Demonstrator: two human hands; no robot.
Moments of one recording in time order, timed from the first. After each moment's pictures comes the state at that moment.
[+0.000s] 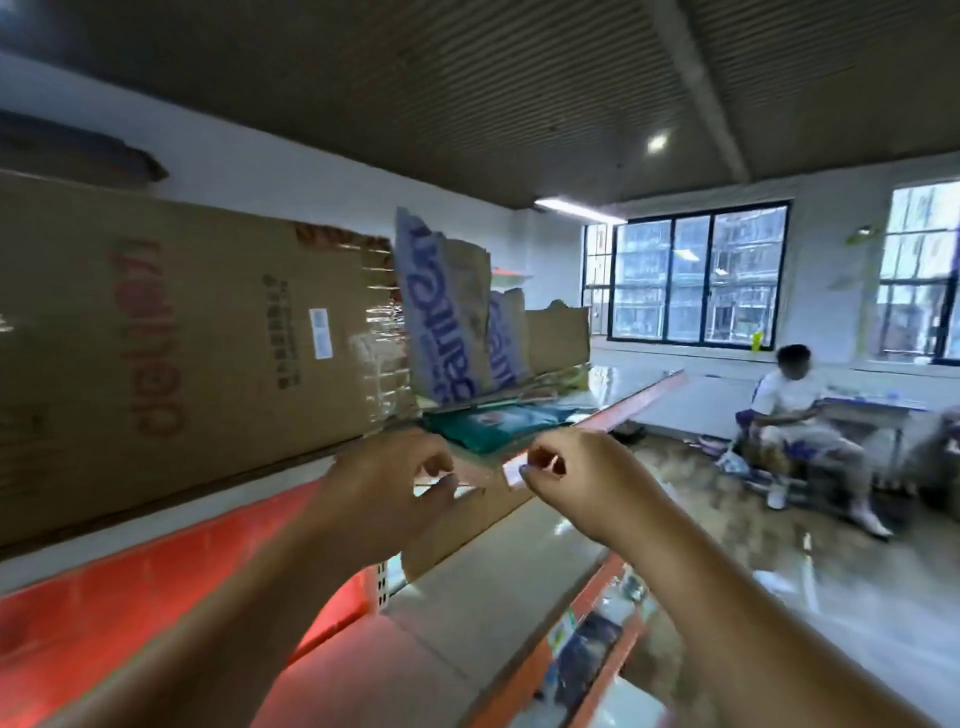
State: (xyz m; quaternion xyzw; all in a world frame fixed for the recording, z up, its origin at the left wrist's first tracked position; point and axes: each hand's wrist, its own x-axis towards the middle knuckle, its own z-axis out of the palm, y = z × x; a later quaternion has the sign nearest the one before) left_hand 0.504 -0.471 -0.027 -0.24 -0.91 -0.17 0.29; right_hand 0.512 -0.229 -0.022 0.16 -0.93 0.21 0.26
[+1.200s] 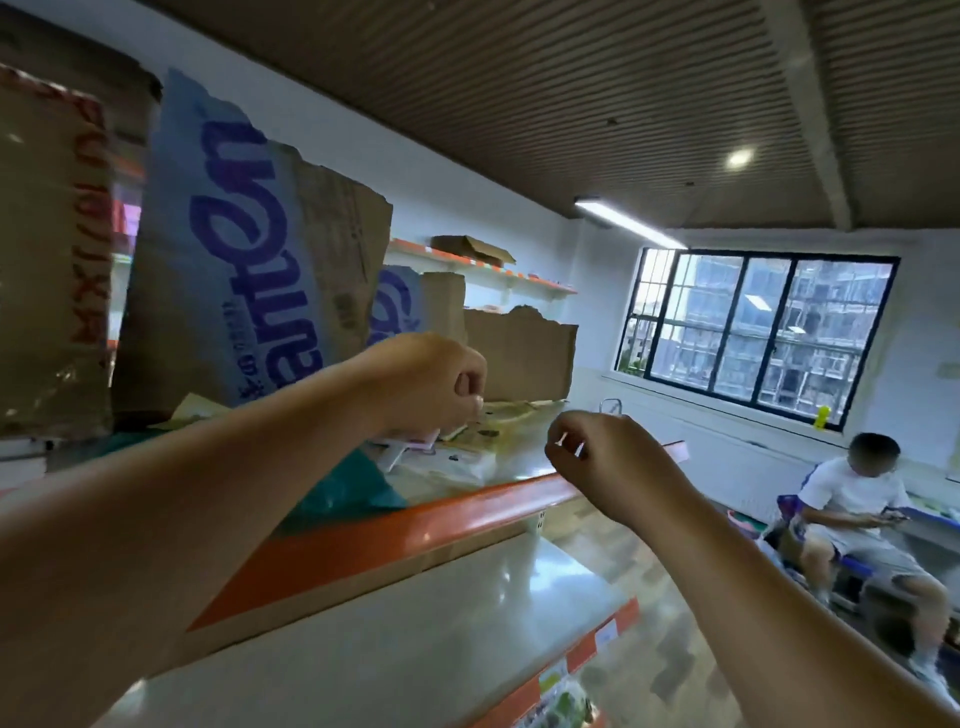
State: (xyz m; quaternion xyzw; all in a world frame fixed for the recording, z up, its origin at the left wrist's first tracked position) left_hand 0.166 -0.173 0.058 -0.20 -0.94 -0.06 0.26; right_hand 0.144 0.072 0.010 0.23 -0.93 0.14 0.26
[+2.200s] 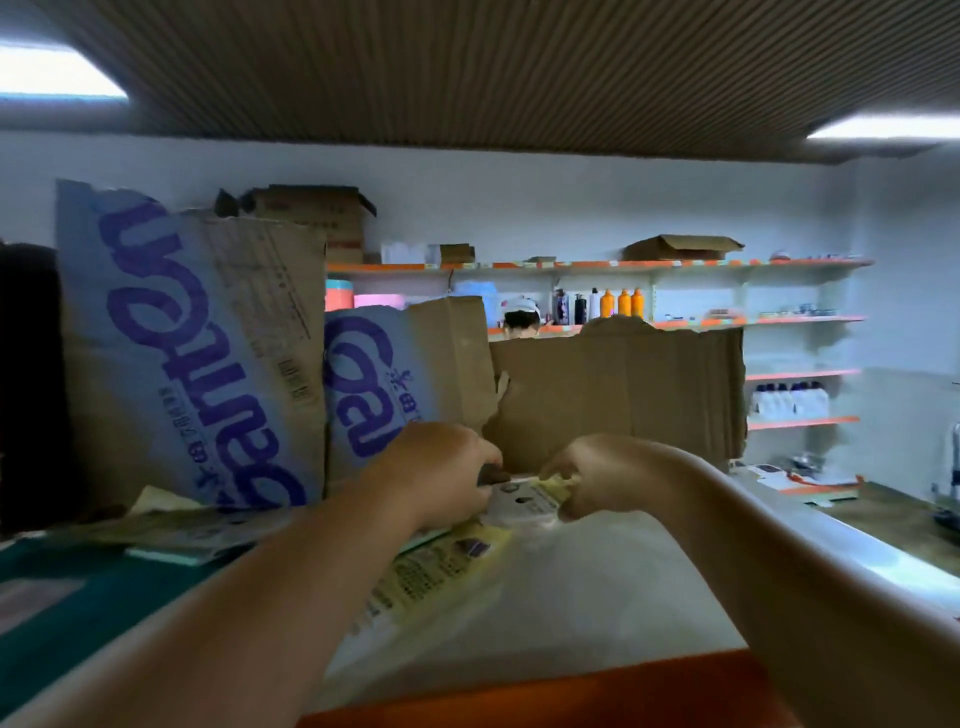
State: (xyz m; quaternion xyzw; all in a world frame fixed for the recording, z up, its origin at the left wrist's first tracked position) left_hand -0.095 -0.083 0.022 0.08 -0.98 0.11 0.17; right_hand -0.242 0.079 0.022 0.49 -0.87 0.05 0.00
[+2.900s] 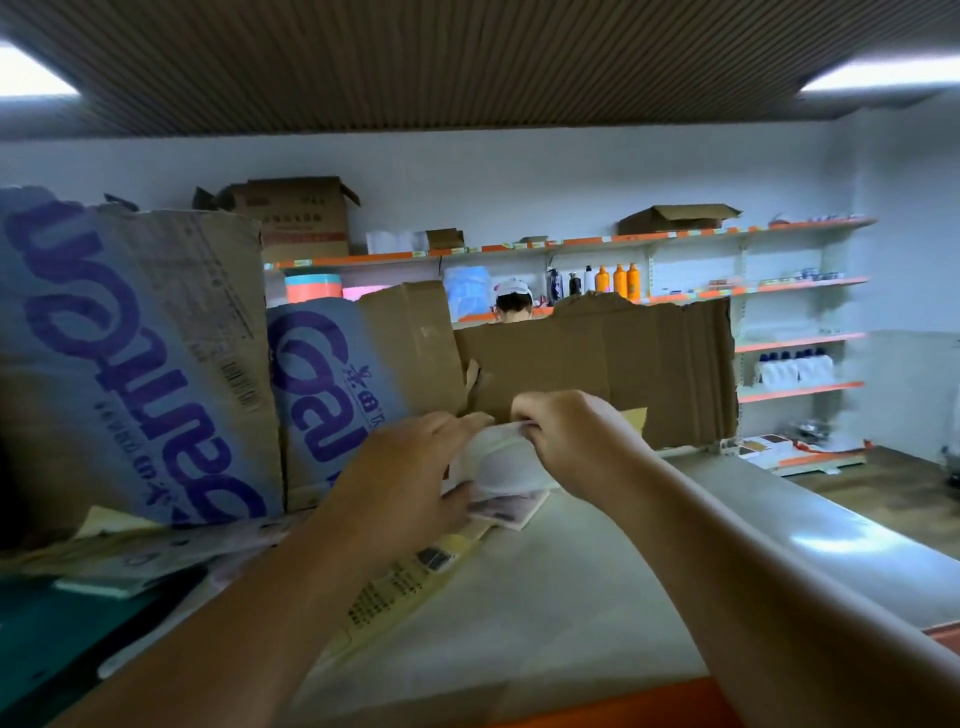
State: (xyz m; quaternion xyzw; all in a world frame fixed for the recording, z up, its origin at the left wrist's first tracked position) left_hand -0.108 -0.078 -0.004 0.06 -0.94 0.05 0.32; right_hand -0.257 0.076 0.009 0.49 -0.79 0.26 0.24
